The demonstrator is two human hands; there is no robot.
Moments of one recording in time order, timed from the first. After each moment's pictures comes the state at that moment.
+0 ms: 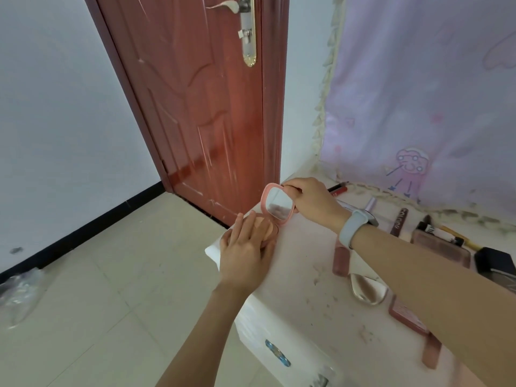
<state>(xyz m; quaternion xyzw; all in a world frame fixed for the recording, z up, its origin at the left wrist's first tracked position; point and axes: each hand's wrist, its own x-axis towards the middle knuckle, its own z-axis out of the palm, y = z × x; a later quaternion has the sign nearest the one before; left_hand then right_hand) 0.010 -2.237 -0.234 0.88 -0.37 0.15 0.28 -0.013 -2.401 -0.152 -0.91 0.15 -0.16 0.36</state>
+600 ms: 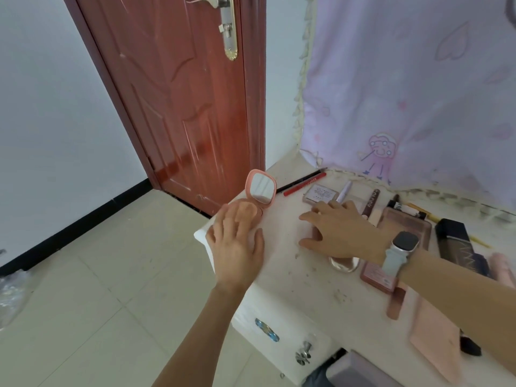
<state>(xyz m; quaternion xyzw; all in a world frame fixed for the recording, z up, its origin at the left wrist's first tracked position) -0.025 -2.235 -0.234 0.85 -0.33 0.26 0.32 -0.123 -2.404 -0.161 -0.99 0.10 0.06 -0.06</state>
